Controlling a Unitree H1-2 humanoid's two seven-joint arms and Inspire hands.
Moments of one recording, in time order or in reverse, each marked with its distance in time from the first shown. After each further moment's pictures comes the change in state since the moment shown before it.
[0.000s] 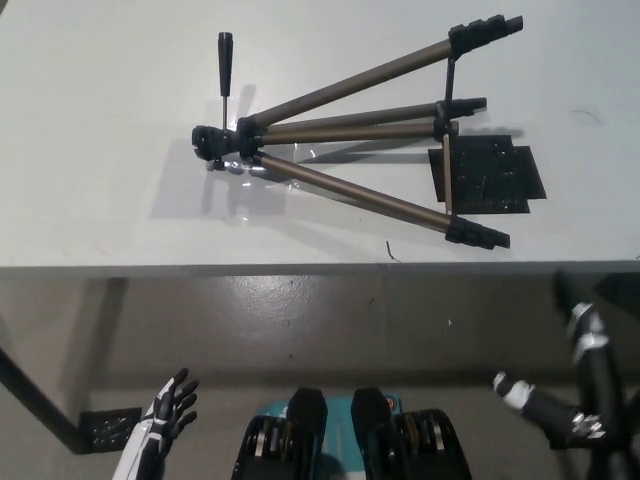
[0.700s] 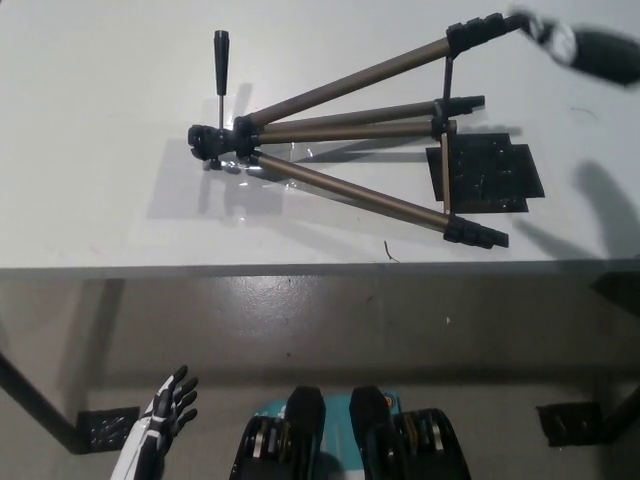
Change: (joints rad) left_arm -0.003 0.000 0.009 0.010 -0.006 0.000 -0.009; right_arm -0.859 -0.260 0.077 0.151 -0.096 0.284 0.145
